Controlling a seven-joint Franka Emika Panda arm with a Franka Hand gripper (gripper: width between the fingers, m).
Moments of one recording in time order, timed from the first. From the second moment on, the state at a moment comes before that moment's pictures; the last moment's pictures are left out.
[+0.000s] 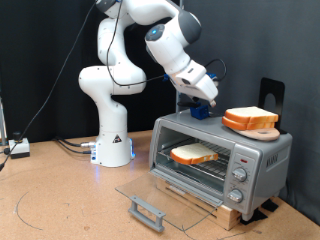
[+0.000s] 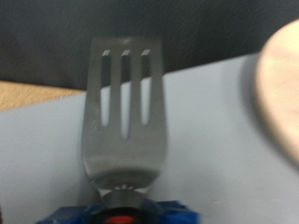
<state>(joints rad) -0.21 -0.85 0.53 -2.81 1.21 1.92 -1.21</state>
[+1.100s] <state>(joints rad) -0.42 -0.88 0.30 -2.81 0.97 1.83 -1.21</state>
